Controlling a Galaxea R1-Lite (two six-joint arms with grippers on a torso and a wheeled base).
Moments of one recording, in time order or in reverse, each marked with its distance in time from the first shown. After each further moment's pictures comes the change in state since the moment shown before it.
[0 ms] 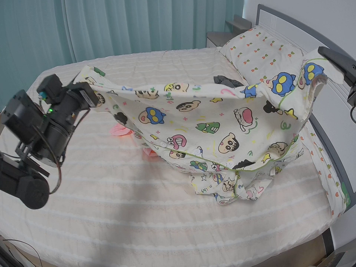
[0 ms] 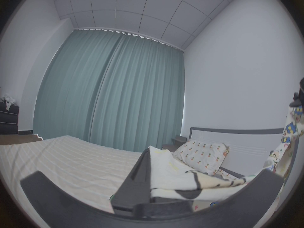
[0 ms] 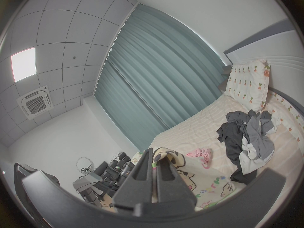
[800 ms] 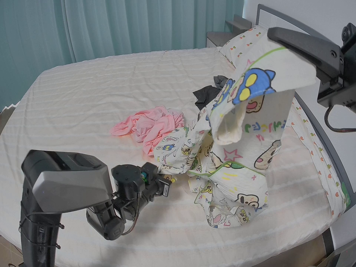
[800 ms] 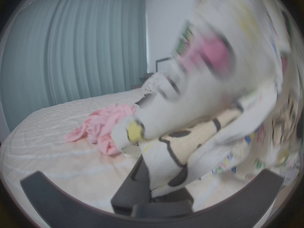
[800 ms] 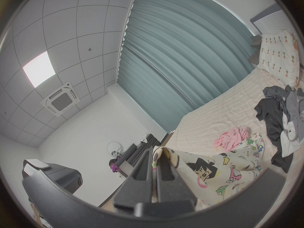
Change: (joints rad) left arm -0.191 0.689 -0.037 -0.078 -0.103 0.114; right arm 0.405 0.140 -0.109 -0.001 -0.051 -0.005
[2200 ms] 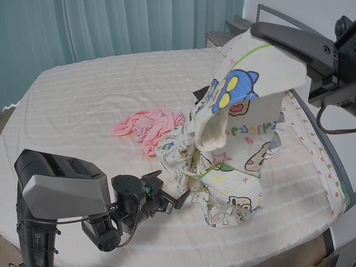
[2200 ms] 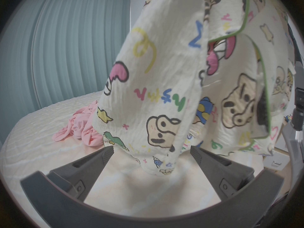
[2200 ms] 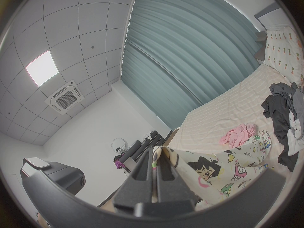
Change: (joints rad) left arm -0.069 -0.057 0.141 0.001 -0.087 0.052; right arm 0.072 0.042 -0.036 -0.003 0.000 -0.008
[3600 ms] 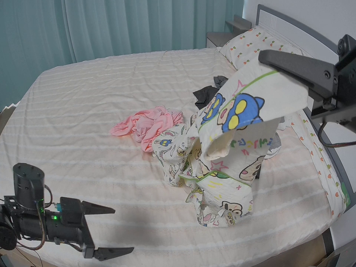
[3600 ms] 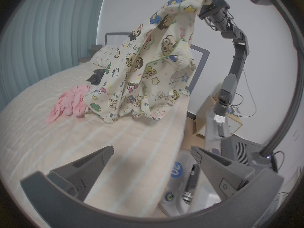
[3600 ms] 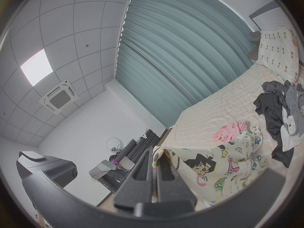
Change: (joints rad) left arm 0.196 -1.034 0.240 1.218 -0.557 0.159; right arm -0.032 -0.033 0.081 -0.004 -0.011 0.000
